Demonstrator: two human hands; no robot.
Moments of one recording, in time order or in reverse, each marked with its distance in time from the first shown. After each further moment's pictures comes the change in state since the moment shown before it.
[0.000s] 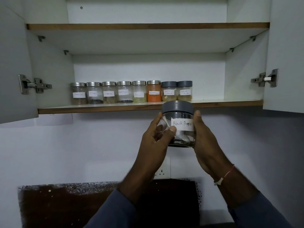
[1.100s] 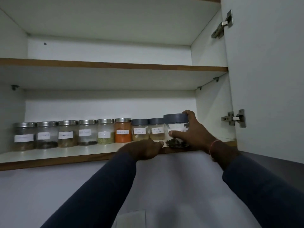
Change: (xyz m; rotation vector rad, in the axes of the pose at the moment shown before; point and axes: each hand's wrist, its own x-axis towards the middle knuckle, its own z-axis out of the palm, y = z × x) left_hand 0.201 0.026 0.071 1.088 -0.487 -0.158; right_hand 0.184 -0.050 -0.118 -0.771 0.023 -0.191
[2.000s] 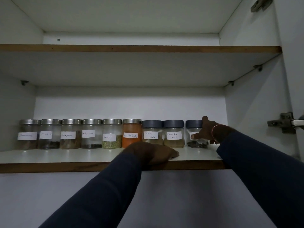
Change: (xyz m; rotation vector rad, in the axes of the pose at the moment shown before) left_hand 0.079 -0.010 0.003 -0.085 -0.131 -0.129; right_hand 0.164 0.099 0.038 -0.519 -0.263 0.306
